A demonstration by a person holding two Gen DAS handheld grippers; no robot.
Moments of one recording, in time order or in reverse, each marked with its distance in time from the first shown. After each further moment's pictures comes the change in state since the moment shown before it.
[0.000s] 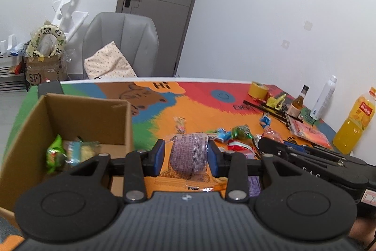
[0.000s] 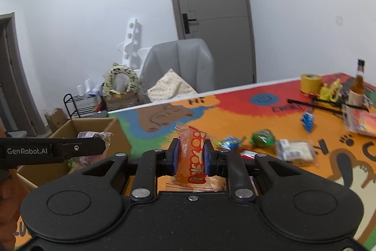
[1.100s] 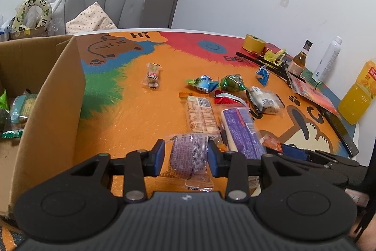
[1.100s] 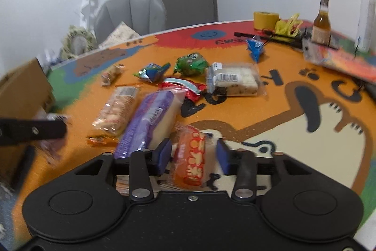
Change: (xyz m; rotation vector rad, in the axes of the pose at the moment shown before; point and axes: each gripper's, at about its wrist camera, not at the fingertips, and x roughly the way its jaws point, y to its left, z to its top) left arm 0.081 -0.044 -0.050 0.012 0.187 -0.018; right arm 0.037 -0.083 -0.070 0.043 0.223 -0.202
